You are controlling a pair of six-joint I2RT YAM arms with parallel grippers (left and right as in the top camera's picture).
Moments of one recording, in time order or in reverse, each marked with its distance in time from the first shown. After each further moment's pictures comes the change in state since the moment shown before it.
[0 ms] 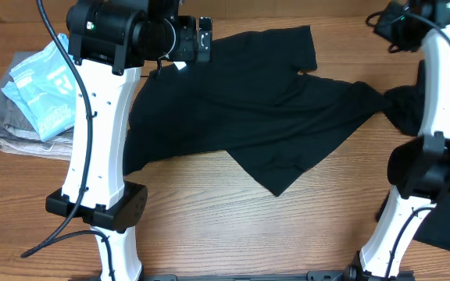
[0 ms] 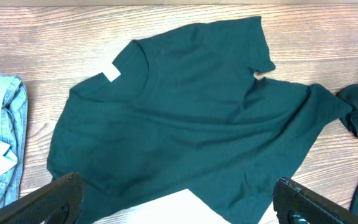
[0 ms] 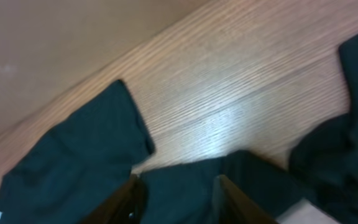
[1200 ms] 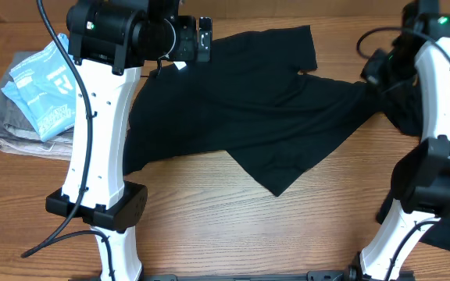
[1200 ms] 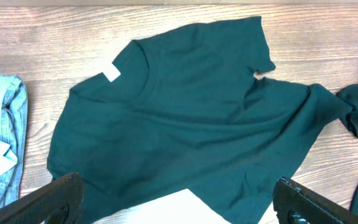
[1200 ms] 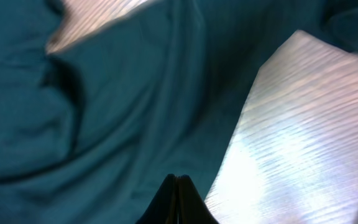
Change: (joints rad) left arm 0.000 0.000 0.000 0.000 0.000 0.000; right arm 0.015 -0.118 -0.487 -0.098 -0.043 0.094
